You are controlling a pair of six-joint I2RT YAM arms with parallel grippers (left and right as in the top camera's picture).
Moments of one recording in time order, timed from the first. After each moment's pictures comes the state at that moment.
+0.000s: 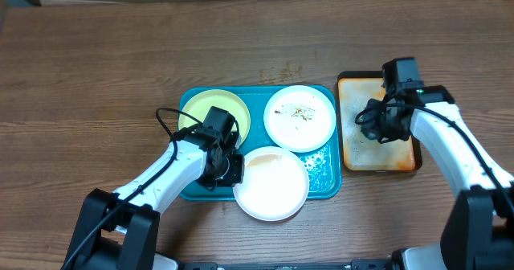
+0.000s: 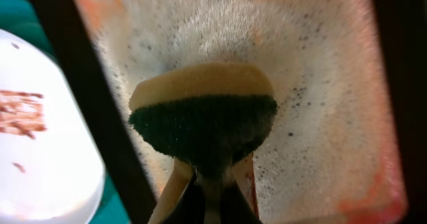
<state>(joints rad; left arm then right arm) -0.38 1.59 0.83 -0.74 0.26 -0.34 0.09 1.64 1.11 -0.83 -0.01 0.42</state>
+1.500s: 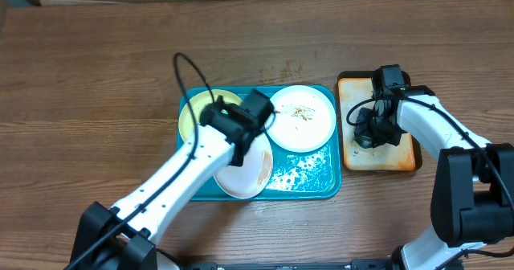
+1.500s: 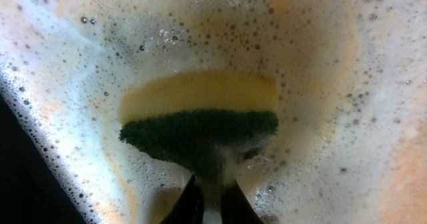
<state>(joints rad) -0.63 1.60 1.23 -1.22 -0.49 -0.54 0.09 1.81 1.10 -0.77 -0.02 0.41</state>
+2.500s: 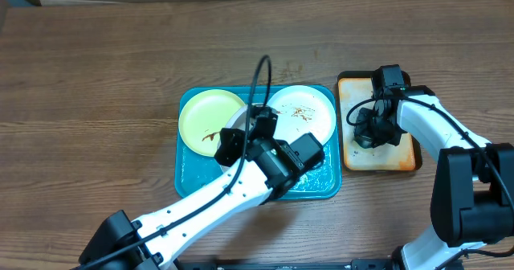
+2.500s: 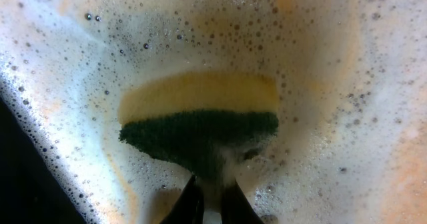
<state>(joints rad) -0.95 1.60 1.23 -1.23 -1.04 -0.63 0.09 1.81 1.10 -0.77 -0.02 0.40</state>
